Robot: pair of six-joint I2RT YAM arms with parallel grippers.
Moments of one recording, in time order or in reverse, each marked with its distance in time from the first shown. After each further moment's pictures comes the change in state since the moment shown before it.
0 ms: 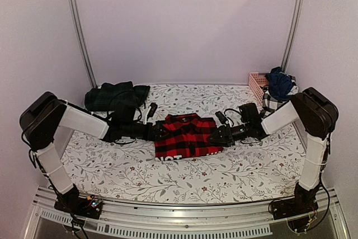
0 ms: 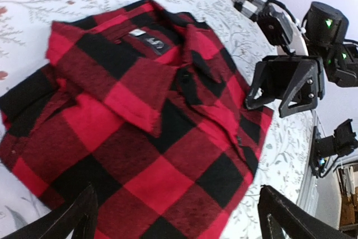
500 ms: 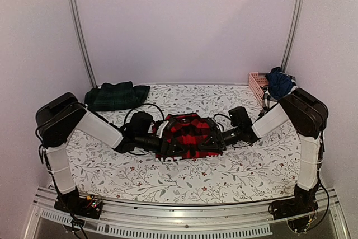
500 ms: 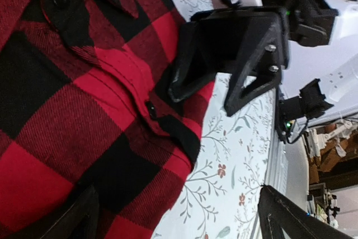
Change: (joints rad) left arm -0.175 0.109 0.033 0.101 0.137 -0.093; right arm 0.089 0.045 0.059 0.021 -0.058 0.014
